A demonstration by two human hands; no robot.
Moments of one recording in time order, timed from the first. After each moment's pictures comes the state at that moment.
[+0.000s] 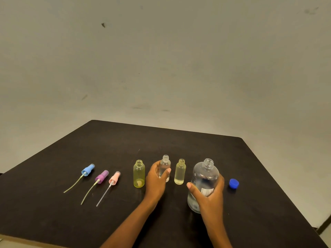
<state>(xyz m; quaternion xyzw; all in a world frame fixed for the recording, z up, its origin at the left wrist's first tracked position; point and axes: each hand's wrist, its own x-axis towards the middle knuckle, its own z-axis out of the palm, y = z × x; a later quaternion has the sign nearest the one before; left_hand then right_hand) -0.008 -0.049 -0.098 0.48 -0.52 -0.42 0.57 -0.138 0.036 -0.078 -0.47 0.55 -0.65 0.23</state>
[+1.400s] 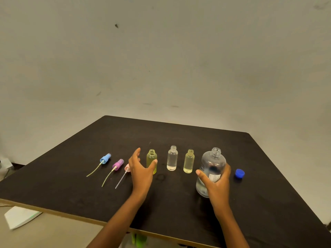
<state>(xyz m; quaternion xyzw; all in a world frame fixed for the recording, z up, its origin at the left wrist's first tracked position) 0.057 -0.002 -0.073 0.58 -0.45 -0.32 0.61 -0.139 0.041 -0.079 -0.48 0.55 -0.64 0.23</state>
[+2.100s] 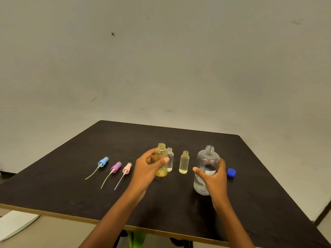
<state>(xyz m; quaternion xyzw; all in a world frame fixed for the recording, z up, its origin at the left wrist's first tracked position) 0.056 0.059 -0.005 0.43 -0.53 -0.48 0.55 -0.142 0.051 -0.053 -0.49 0.57 -0.62 0.24</state>
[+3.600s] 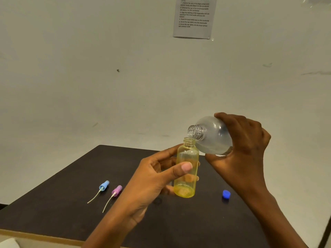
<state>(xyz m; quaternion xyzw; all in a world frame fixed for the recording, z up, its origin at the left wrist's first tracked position) 0.079 0.170 0.105 0.23 -0.63 -0.56 0.49 -0.106 0.165 0.134 -0.65 0.45 -0.51 -0.33</state>
